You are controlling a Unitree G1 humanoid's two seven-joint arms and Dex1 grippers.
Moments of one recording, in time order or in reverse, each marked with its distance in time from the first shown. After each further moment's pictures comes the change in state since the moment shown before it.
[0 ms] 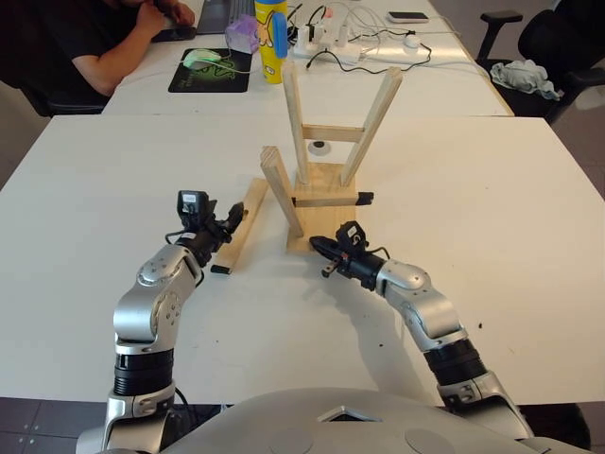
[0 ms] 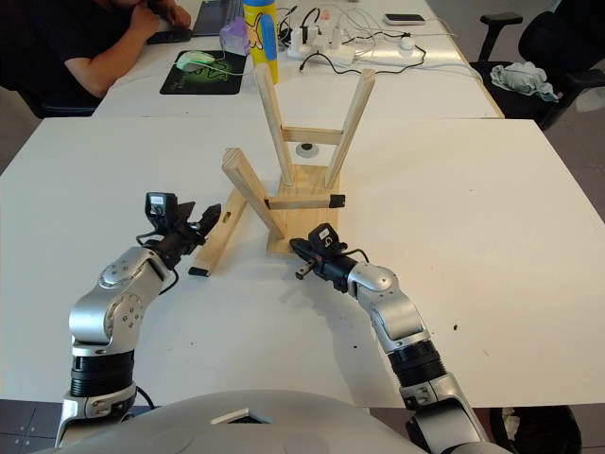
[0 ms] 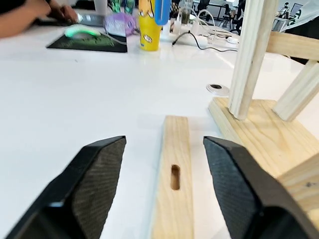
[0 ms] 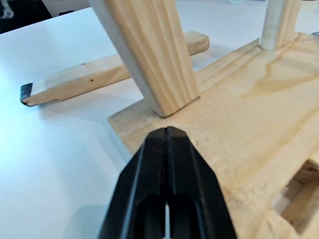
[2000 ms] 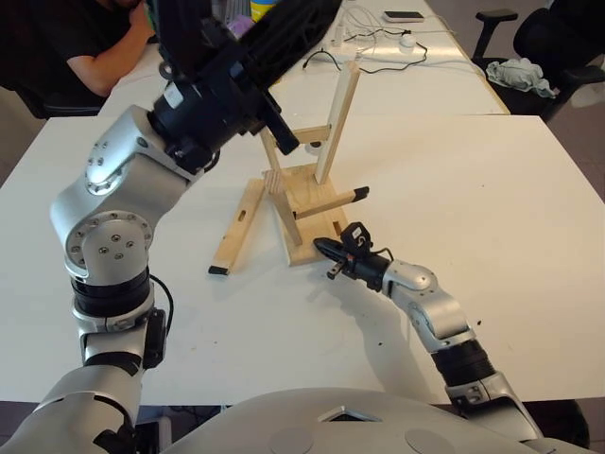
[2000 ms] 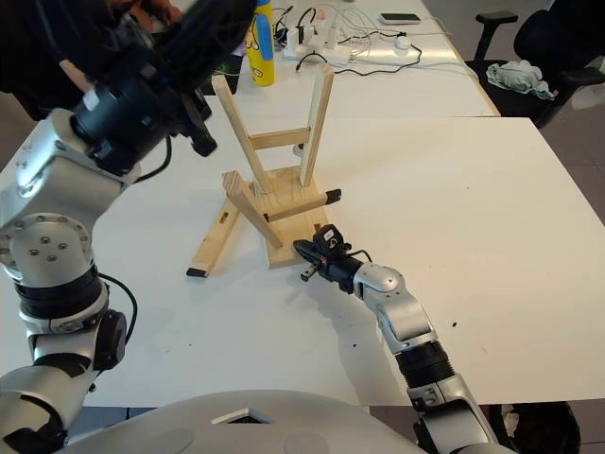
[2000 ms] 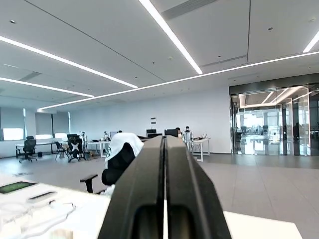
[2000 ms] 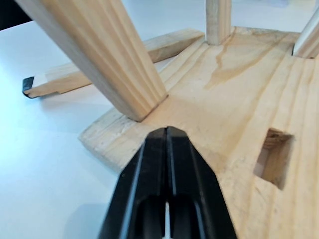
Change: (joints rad) left arm -0.521 0.195 -0.100 -0.205 -0.580 -0.086 -0.134; right arm 0.003 -0.046 0.005 -0.008 0.023 -0.007 0.020
